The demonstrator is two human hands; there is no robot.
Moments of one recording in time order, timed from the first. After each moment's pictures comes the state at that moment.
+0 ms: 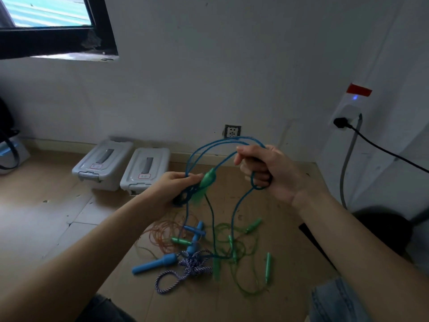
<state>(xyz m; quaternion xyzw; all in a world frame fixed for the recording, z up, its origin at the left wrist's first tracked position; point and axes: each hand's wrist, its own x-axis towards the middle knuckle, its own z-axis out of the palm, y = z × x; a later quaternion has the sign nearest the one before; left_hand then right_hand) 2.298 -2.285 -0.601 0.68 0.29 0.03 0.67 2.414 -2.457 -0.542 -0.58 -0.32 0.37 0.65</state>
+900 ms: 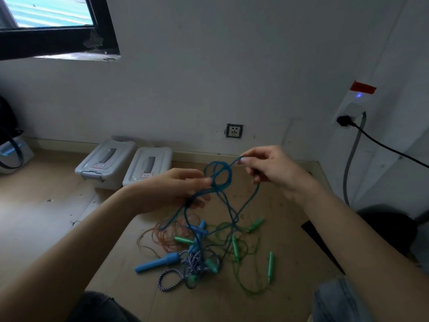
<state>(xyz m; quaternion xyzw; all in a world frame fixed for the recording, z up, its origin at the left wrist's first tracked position) 2.285 -2.276 -0.577 0.76 0.12 -0.11 0.63 2.425 -2.453 -0.554 -0.76 -0.30 0.24 0.53</state>
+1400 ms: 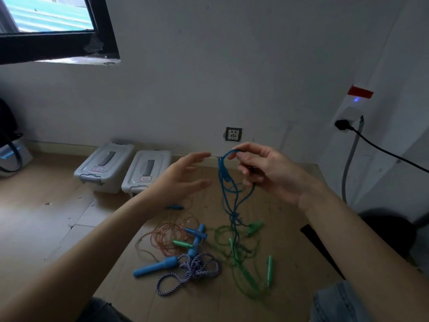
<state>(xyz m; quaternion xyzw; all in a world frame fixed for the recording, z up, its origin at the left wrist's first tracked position) 2.298 -2.285 -0.581 0.86 0.10 0.12 0.49 2.419 -2.456 -0.542 -0.59 -0.32 0.40 0.62</state>
